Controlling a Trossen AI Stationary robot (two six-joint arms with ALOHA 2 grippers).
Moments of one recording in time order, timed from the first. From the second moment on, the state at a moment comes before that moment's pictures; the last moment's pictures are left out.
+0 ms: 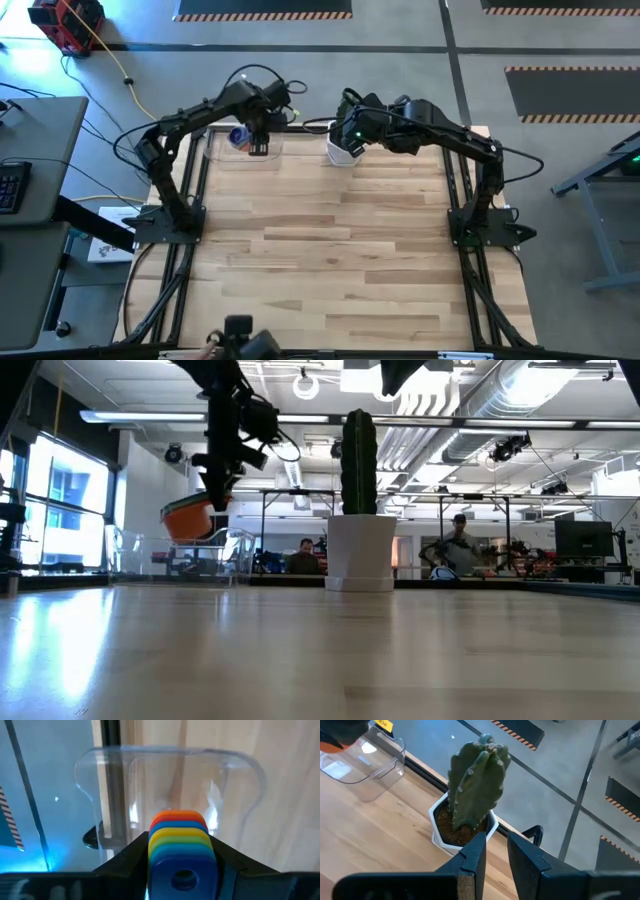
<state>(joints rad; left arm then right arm) 0.68 1.77 1.60 -1.25 -0.23 0.67 -0.15 1.85 2.29 -1.56 0.72 0.57</state>
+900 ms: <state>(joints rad) 0.78 2.02 1.60 -1.20 -0.24 0.66 -0.16 1.85 2.29 -1.56 0.72 0.56</state>
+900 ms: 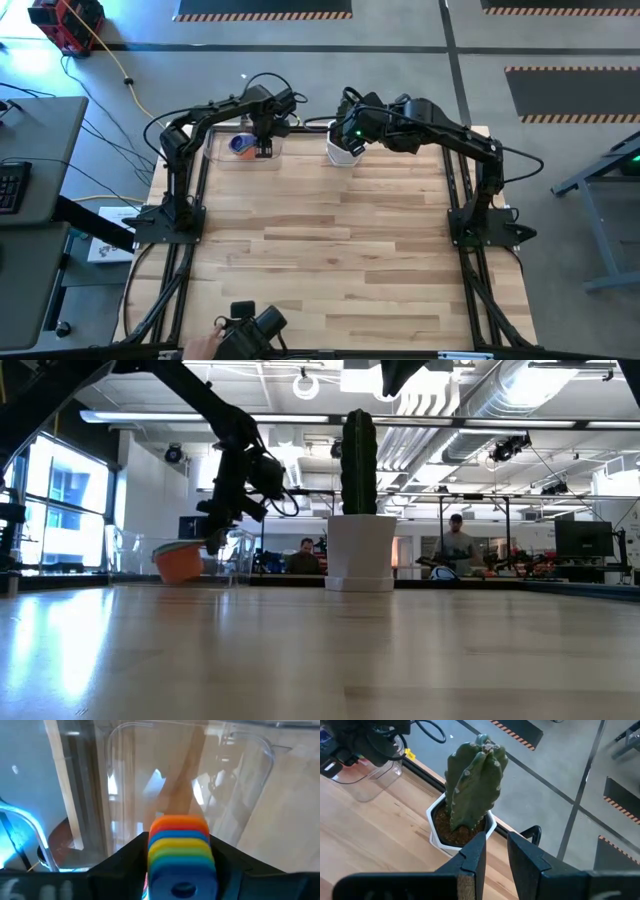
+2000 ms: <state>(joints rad) 0.73 2.00 1.59 -1.21 -0.23 0.55 -0.16 1.85 2.29 -1.56 0.68 0.51</state>
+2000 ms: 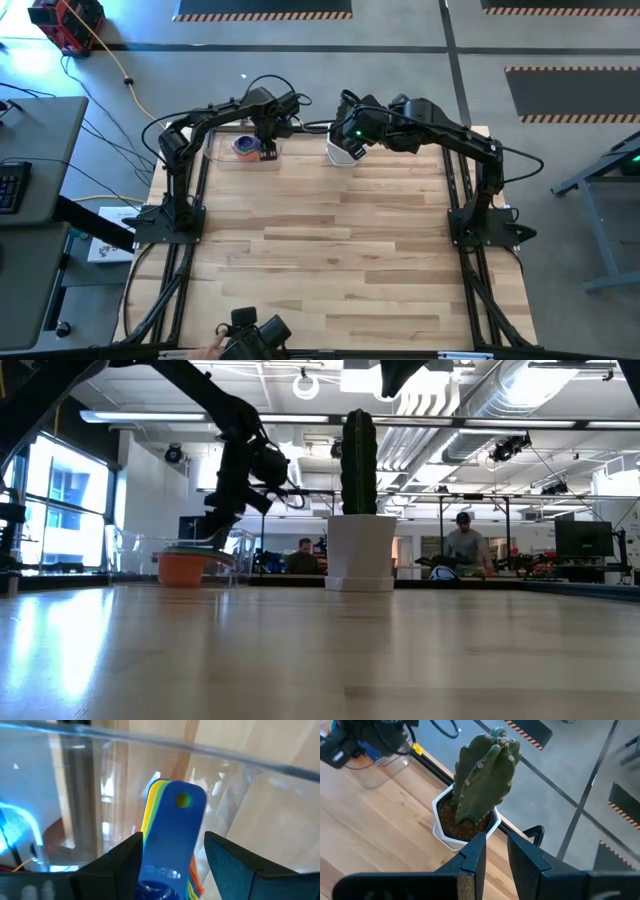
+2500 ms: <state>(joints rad) 0.72 1.65 1.59 -1.21 0.04 0.35 -0.14 1.79 2.29 -1.57 0.72 0.43</state>
